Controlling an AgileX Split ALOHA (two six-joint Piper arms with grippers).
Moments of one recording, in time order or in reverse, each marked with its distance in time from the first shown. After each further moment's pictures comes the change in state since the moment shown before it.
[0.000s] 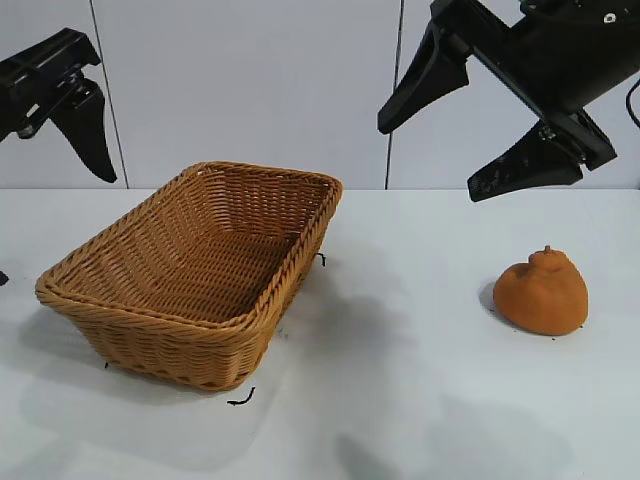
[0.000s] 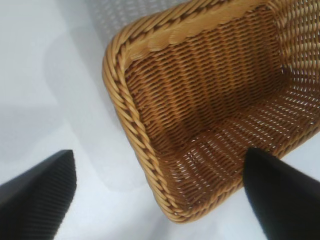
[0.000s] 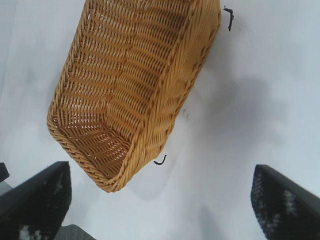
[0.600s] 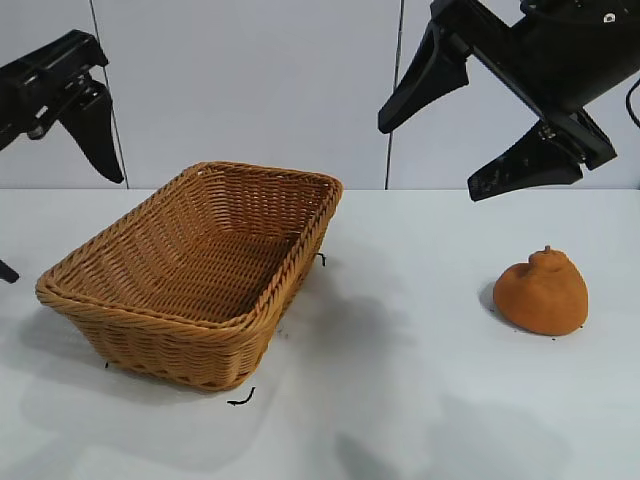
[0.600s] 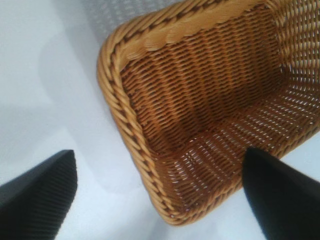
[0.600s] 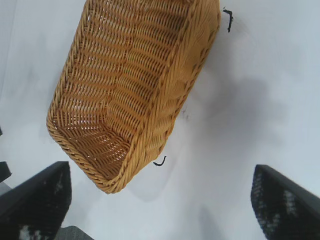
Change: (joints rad) left arm 0.000 0.073 -0.050 -0.003 0.006 0.012; right arm 0.000 0.000 0.000 0.000 -0.003 0.000
